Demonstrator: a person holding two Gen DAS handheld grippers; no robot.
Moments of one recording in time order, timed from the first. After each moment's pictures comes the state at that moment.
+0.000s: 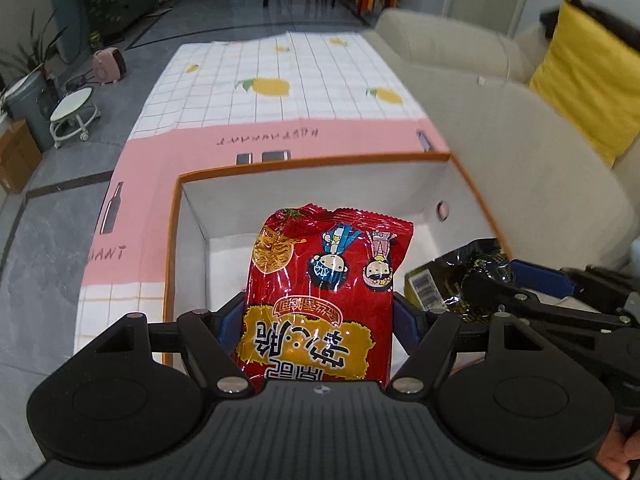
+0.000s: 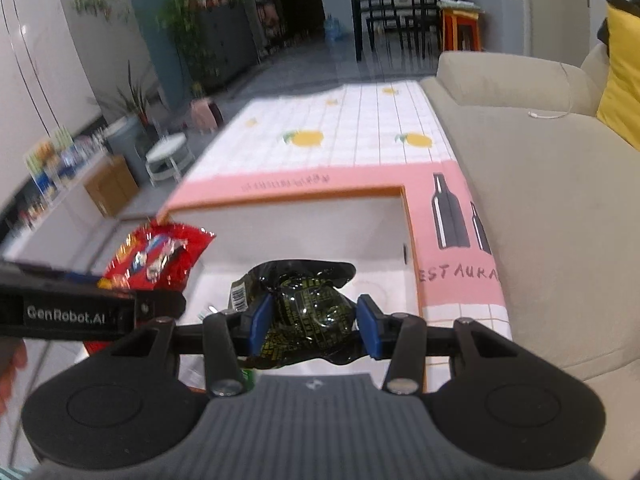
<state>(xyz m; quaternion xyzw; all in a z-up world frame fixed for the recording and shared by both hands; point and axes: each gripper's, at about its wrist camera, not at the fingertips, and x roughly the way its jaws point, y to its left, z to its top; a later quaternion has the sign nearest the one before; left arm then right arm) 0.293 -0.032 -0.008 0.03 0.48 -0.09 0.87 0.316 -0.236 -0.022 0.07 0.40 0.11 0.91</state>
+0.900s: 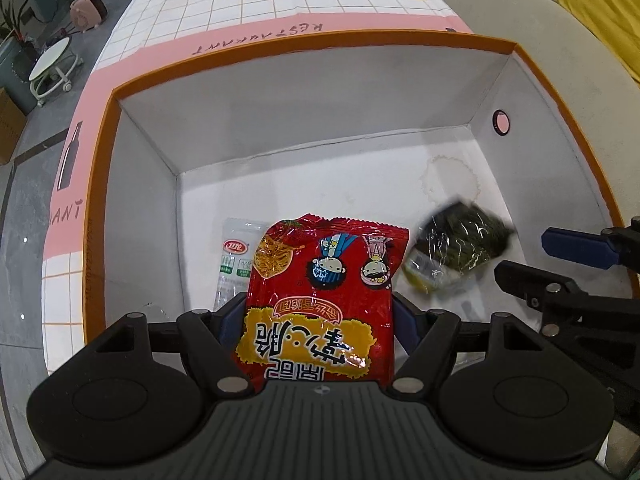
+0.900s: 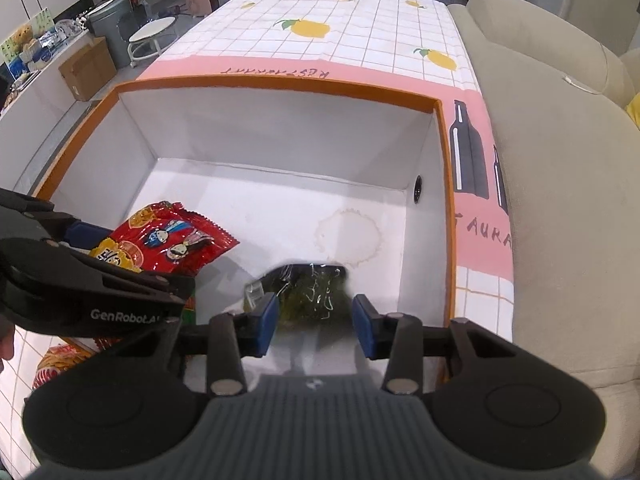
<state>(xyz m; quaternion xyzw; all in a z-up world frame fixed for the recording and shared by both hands) 0.340 -0.041 -0.089 0.06 0.58 -0.08 0.80 0.370 -0.205 -0.073 -0.04 0.52 0.12 0.84</state>
